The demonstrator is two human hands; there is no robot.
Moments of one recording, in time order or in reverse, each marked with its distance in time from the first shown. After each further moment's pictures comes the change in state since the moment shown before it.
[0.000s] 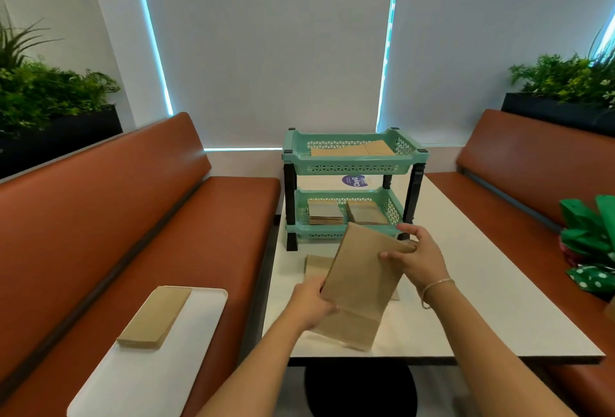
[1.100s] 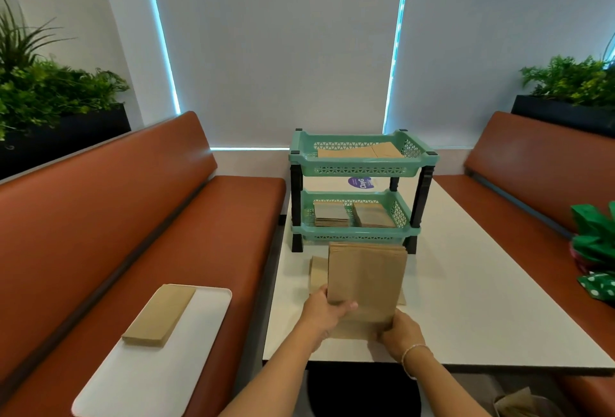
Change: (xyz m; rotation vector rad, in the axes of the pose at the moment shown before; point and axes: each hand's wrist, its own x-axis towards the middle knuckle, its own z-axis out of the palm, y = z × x) left_hand 0.006 -0.006 0.027 -0.496 0.071 -0.134; right_hand -0.031 0.097 0.032 -0.682 -0.217 0.243
